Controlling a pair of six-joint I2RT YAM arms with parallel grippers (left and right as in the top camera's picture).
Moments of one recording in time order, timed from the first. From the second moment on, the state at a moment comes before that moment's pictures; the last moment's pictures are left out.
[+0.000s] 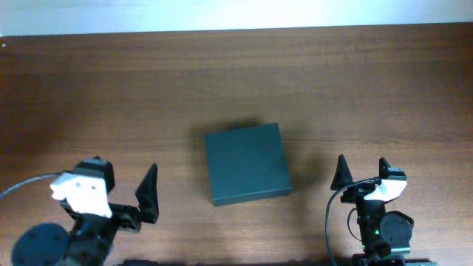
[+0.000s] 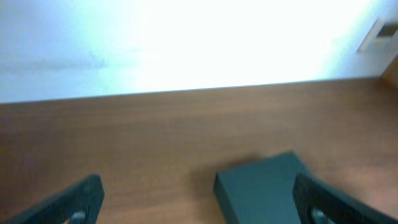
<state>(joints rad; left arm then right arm) -0.10 0.54 1.18 -0.94 0.09 -0.04 0.02 0.01 0.01 -0.07 0.05 0.18</state>
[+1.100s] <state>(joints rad) 0.03 0.02 0.20 -0.05 0.10 0.05 0.02 0.01 0.01 -0.07 0.05 0.18</state>
